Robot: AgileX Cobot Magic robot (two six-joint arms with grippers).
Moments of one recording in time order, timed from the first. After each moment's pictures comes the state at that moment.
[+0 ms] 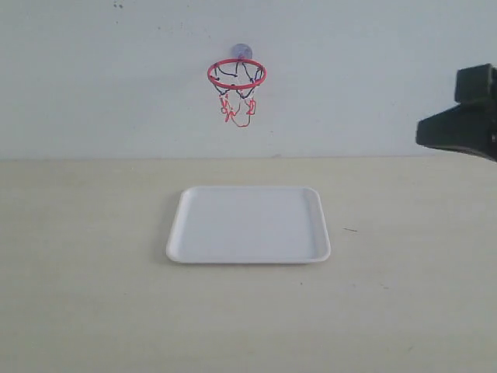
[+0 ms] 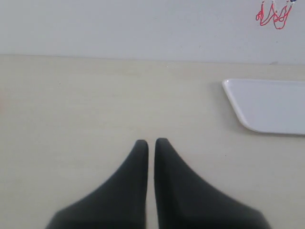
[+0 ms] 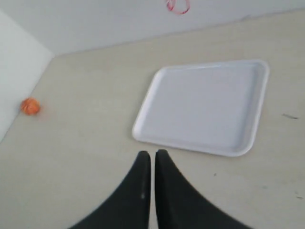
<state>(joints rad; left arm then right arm) 0.04 0.00 0.00 -0.14 0.31 0.09 0.01 1.09 -0.82 1.12 0.73 -0.76</state>
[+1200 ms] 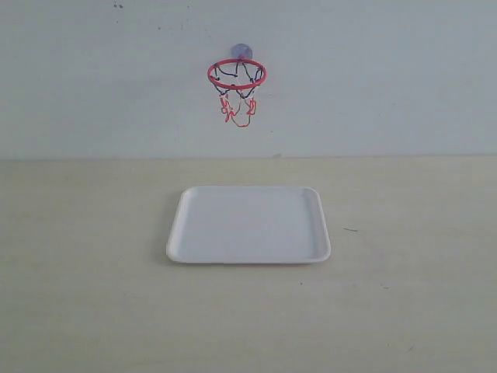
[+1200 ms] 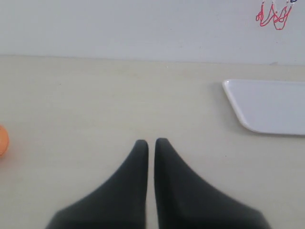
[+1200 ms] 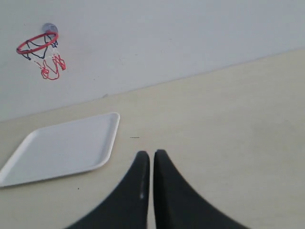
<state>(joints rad) 0.04 0.00 0.00 -0.14 0.31 0.09 0.01 0.00 -0.06 0.34 0.32 -0.05</state>
